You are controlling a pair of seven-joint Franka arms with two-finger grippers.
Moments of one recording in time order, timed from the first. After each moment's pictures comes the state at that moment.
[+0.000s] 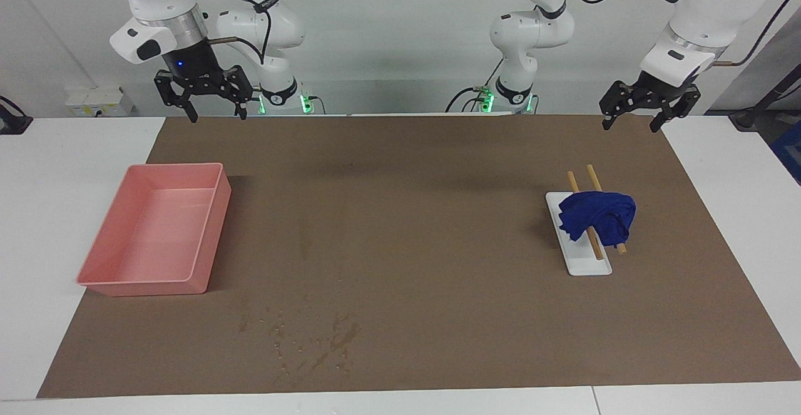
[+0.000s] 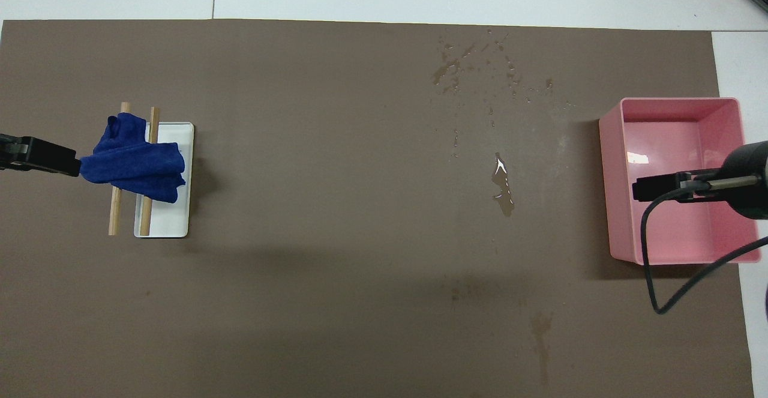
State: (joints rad) left arm 0.02 -0.01 -0.06 -1.55 0.01 1.52 0.12; right arm -0.04 -0.18 0.10 -1.75 0.04 1.65 0.03
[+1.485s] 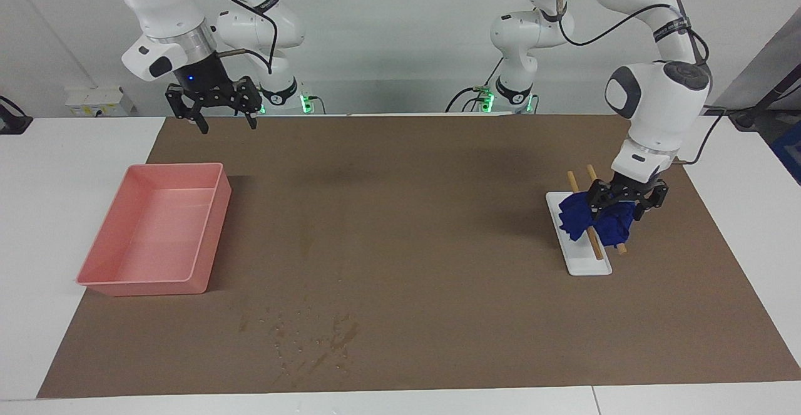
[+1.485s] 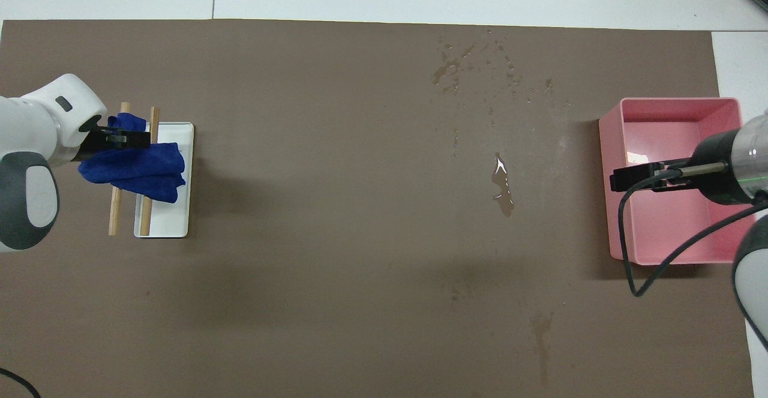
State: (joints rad) left arm 0.05 0.09 -0.05 -2.04 0.02 2.38 0.12; right arm -0.03 -0.12 0.11 -1.75 0.07 1.69 0.01
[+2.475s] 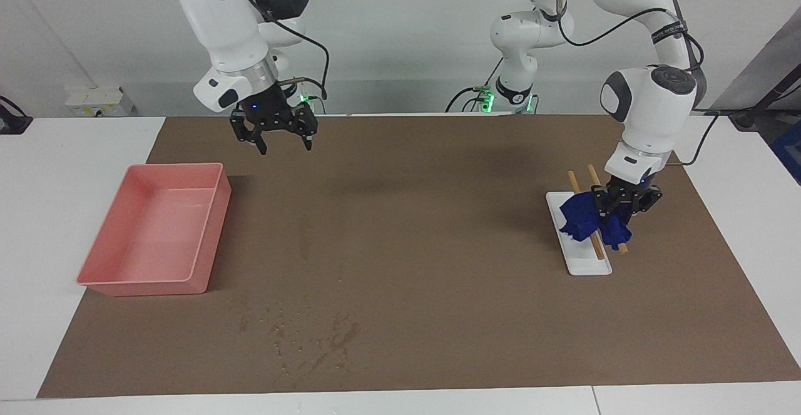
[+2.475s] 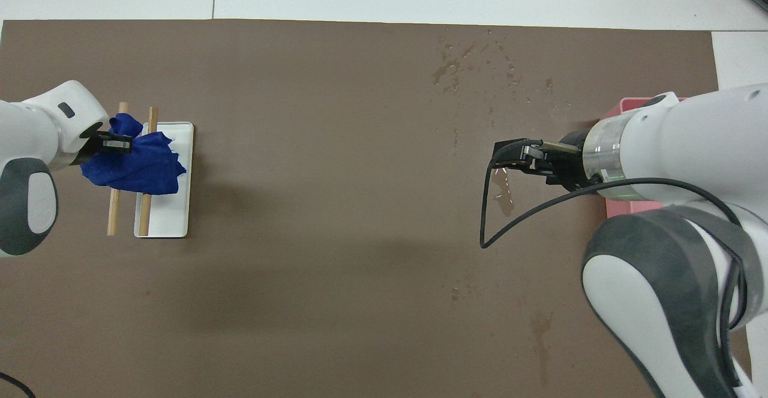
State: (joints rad) left arm 0.06 0.08 -0.05 -2.03 0.09 2.34 0.12; right arm 0.14 -0.06 0.11 -1.87 0.27 2.00 0.44
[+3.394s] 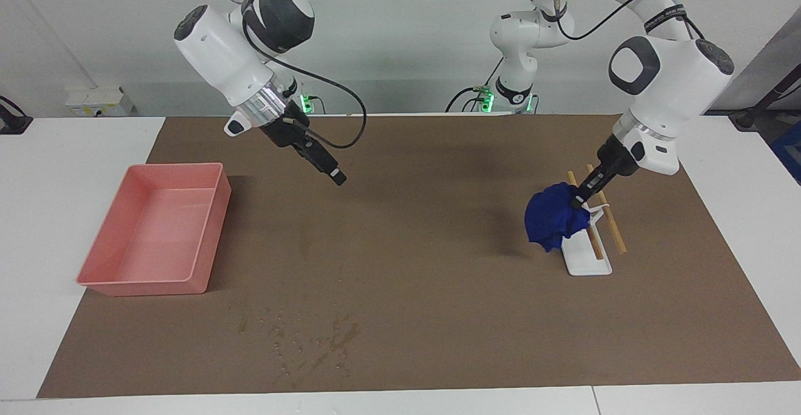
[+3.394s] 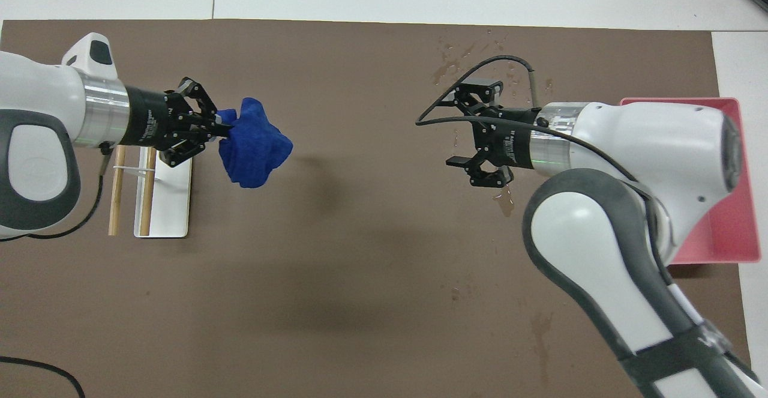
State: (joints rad) left arm -0.13 0.09 -0.08 -1.82 -0.61 2.07 -1.04; right arm 0.25 0.10 0.11 -1.92 0.82 2.43 1.05
